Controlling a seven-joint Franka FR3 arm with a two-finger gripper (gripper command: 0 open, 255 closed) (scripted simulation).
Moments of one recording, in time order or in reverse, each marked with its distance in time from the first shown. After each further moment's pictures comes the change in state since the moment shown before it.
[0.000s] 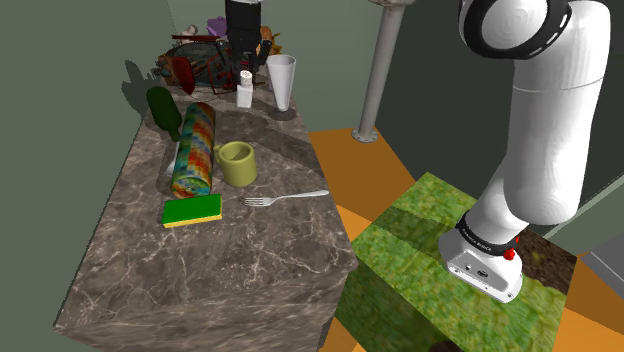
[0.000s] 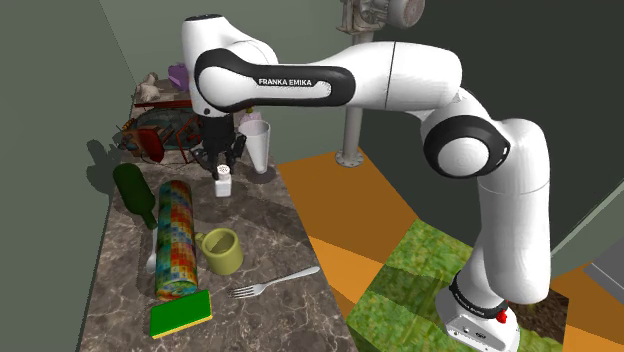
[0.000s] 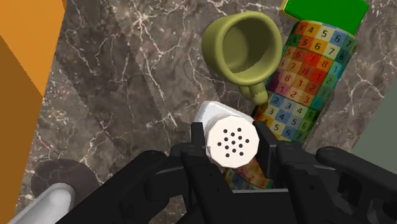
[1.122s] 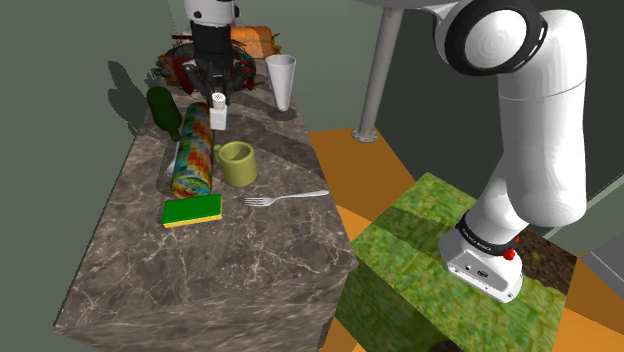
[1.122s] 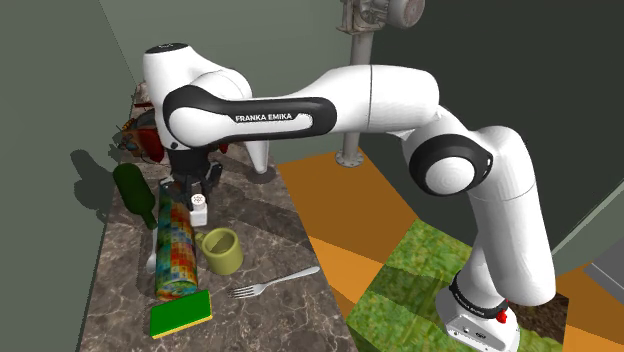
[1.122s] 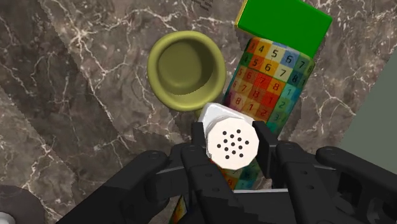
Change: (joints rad) arm 0.121 0.109 0.024 0.089 -0.041 0.031 0.134
